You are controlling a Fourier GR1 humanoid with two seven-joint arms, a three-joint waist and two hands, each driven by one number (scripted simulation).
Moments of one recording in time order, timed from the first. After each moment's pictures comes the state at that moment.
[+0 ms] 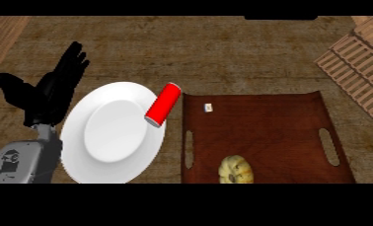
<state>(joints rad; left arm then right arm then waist) -0.24 0.23 0.09 -1.53 0.12 0.00 0.23 -0.45 -1.16 -0.87 -0.61 0.14 0.48 -0.30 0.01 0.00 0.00</state>
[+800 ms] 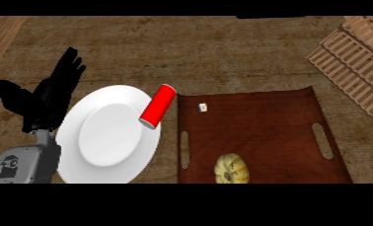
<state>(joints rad) -0.20 0.22 0.11 -1.52 0.12 0.01 0.21 -0.27 -1.42 -0.97 -0.32 0.06 0.76 -0.41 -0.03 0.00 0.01</state>
